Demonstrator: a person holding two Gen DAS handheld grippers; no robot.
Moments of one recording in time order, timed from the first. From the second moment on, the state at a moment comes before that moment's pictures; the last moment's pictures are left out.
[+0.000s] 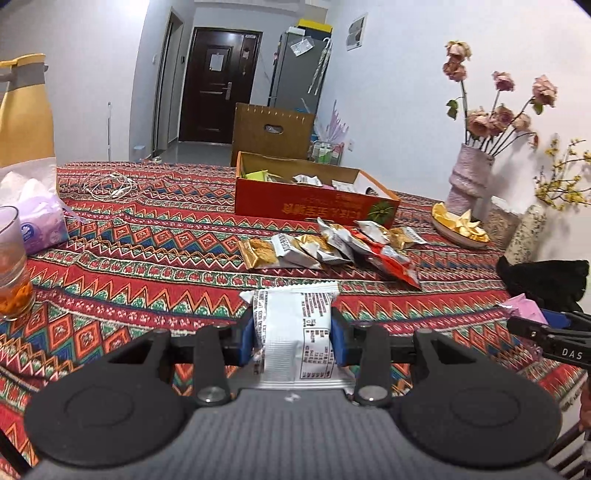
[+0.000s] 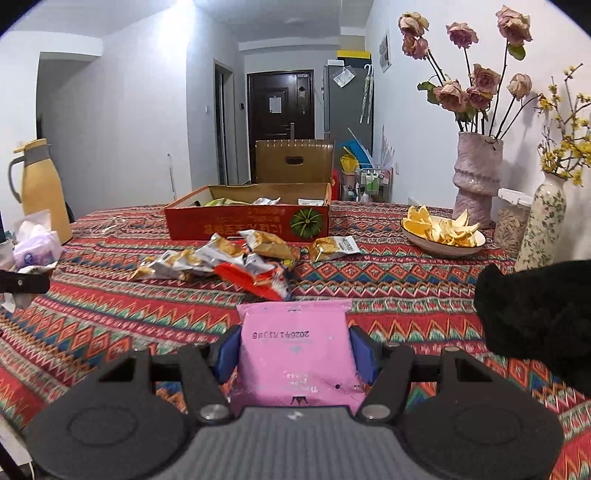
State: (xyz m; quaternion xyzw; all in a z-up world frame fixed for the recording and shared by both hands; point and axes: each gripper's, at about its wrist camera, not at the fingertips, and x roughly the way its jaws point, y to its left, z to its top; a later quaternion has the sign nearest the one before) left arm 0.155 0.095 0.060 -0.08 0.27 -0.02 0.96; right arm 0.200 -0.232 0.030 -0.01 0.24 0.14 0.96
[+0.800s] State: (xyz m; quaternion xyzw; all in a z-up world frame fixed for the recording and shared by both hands) left arm 0.333 0.116 0.117 -0.07 0.22 -0.03 0.97; right arm 0.348 -0.205 0.095 -0.02 0.19 0.21 0.96
